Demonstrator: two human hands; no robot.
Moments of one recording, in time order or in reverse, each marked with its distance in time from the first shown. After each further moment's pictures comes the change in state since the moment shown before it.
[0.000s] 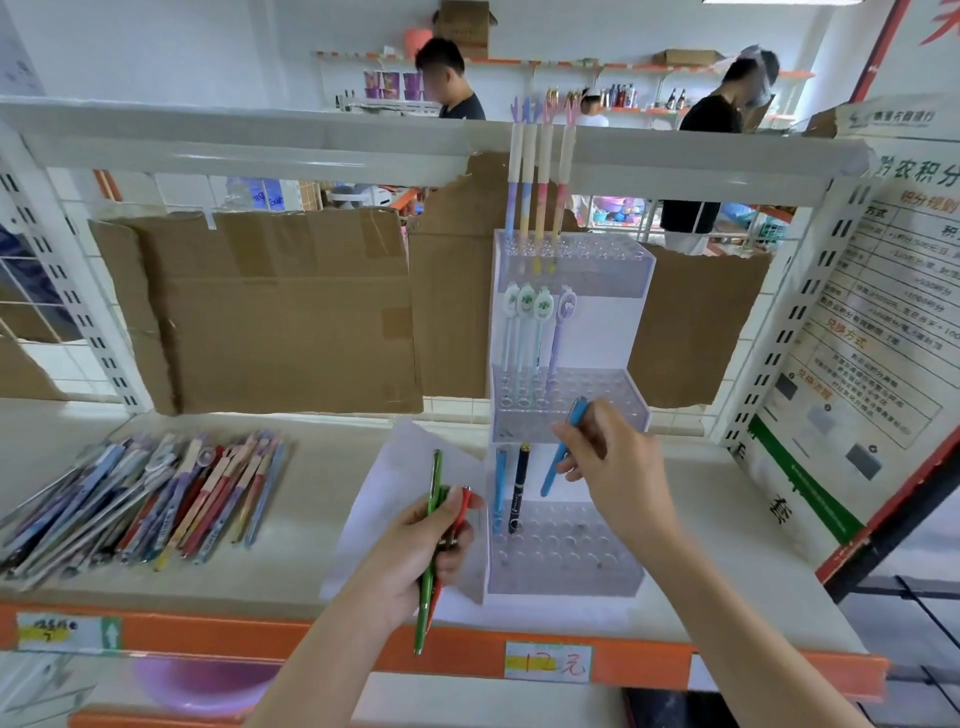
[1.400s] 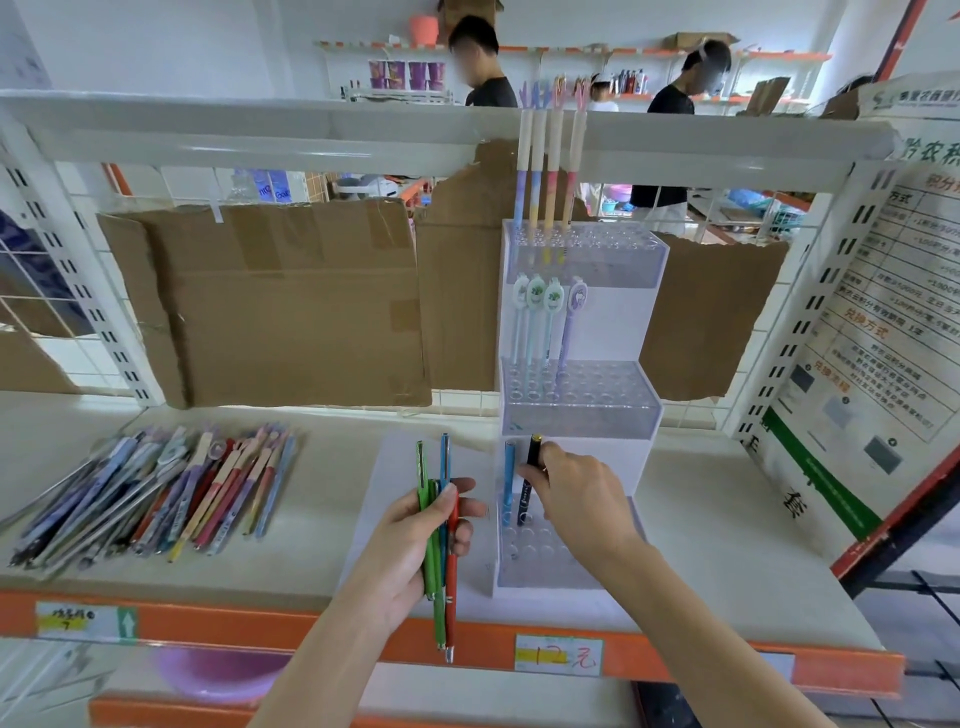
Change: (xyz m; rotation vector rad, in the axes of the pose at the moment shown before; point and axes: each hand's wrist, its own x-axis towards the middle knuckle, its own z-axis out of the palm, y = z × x) left_hand -0.011 0.004 -0.002 -0.144 0.058 0.126; right_hand -0.004 0.018 0.044 -0.683 -0.219 -0.143
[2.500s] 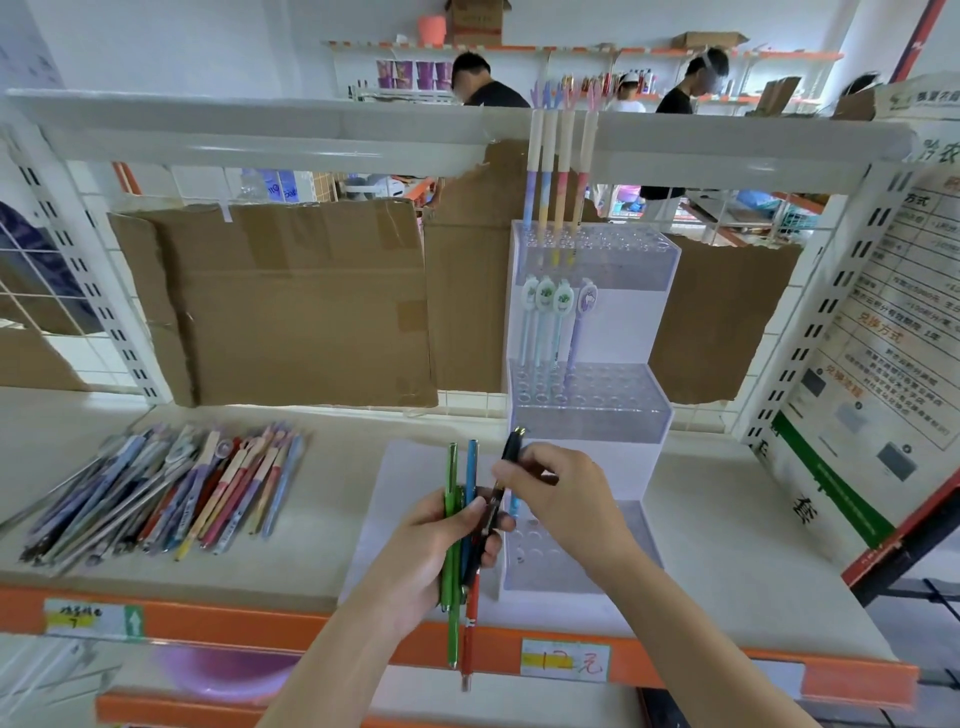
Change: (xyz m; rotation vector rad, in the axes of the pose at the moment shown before) left_hand -0.006 0.000 0.009 0.065 -0.109 0.008; right_hand -0.013 -0.030 -0.023 0.776 -0.056 0.148
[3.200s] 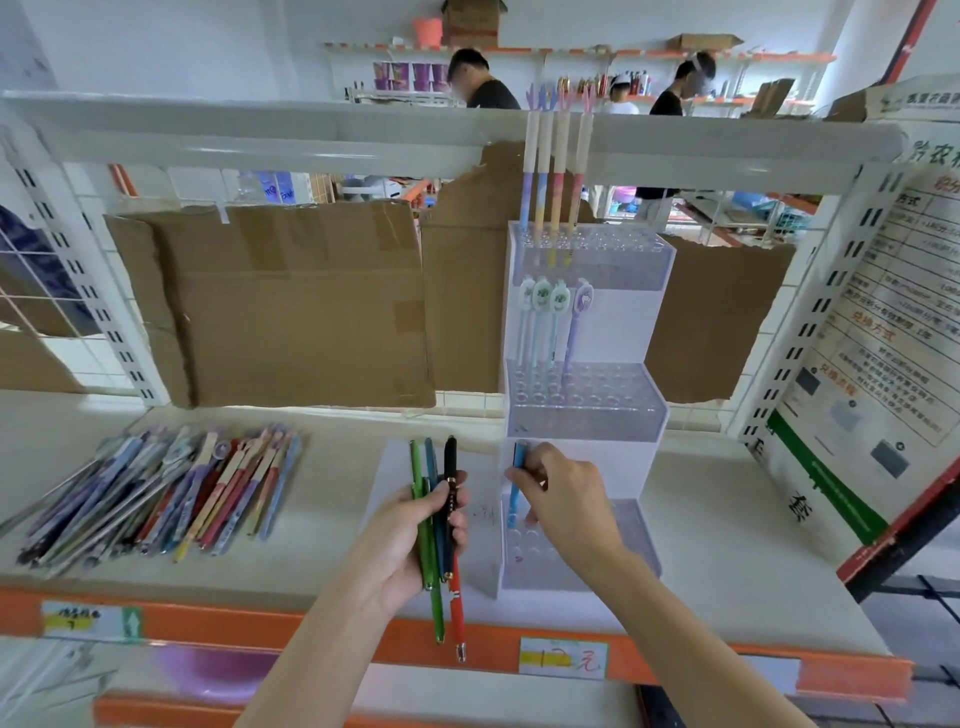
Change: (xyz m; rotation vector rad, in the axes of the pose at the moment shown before) left_hand 0.014 0.007 -0.016 -0.299 0.086 -0.147; right_hand 0.016 0.034 0.010 -0.339 0.073 -0.043
